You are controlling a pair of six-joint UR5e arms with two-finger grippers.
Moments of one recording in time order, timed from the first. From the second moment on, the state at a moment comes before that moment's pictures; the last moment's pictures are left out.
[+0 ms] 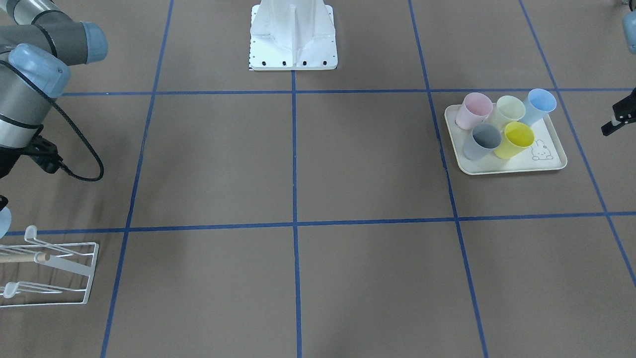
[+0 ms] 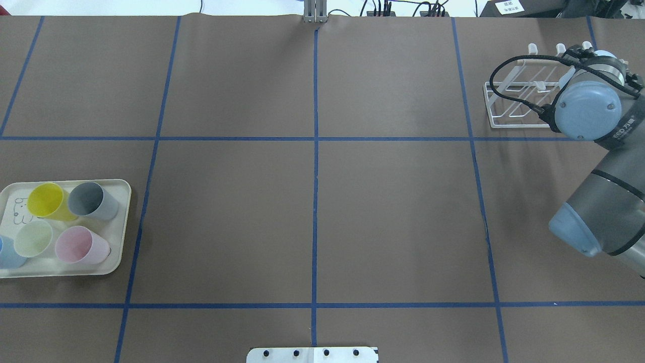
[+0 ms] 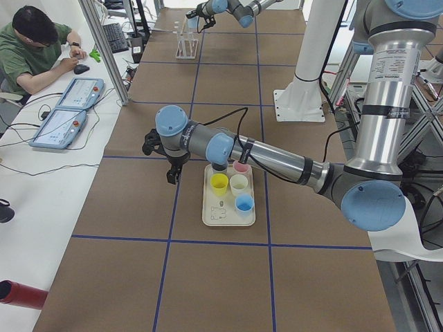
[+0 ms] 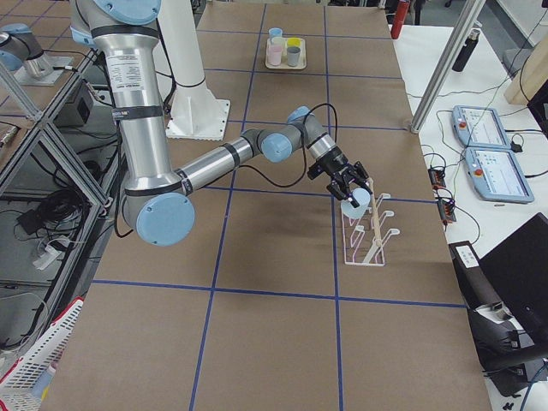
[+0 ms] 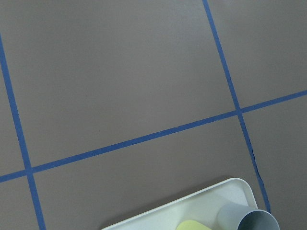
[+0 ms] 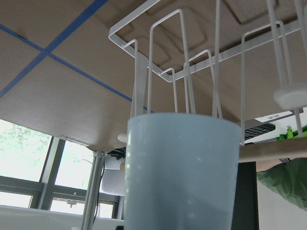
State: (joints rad) left arm -1.44 -1.66 -1.78 -1.63 -2.52 -0.09; right arm 0.85 -1.40 1.83 -1.52 1.00 -1.57
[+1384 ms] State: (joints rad) left arm -1.44 -1.66 -1.78 -1.63 -2.52 -0.09; right arm 0.85 -1.36 1.77 -1.52 0.97 -1.57
